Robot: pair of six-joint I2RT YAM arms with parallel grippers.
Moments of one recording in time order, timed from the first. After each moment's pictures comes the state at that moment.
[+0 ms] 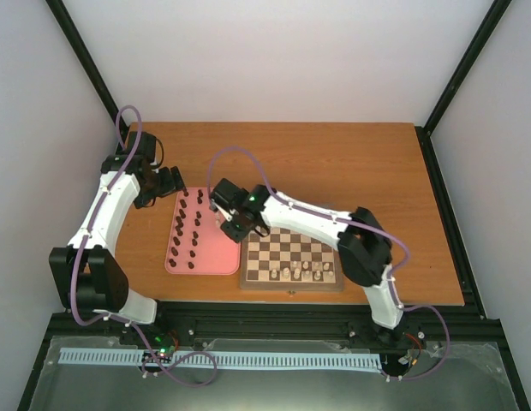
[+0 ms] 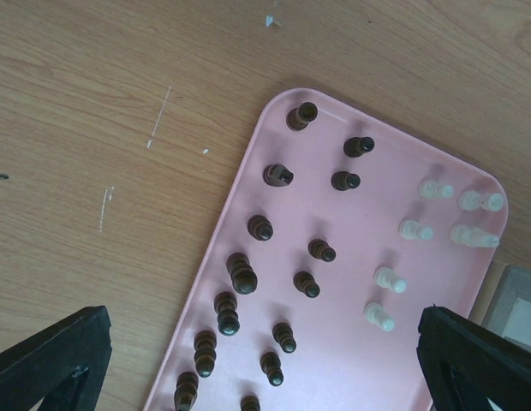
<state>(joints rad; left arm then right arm) -0.02 1.47 1.33 -1.02 -0.03 -0.45 1.03 1.98 1.67 -0.85 0.06 0.07</state>
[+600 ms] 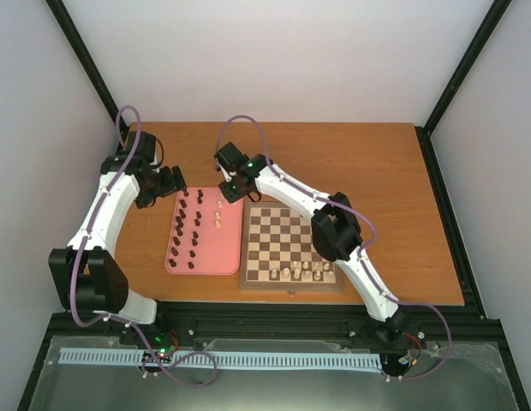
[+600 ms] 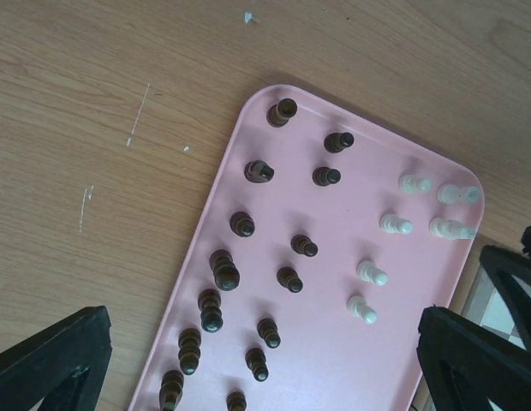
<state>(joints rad) -0.02 1.46 1.33 -1.01 0.02 -0.45 0.82 2.42 2.25 -0.87 0.05 0.12</state>
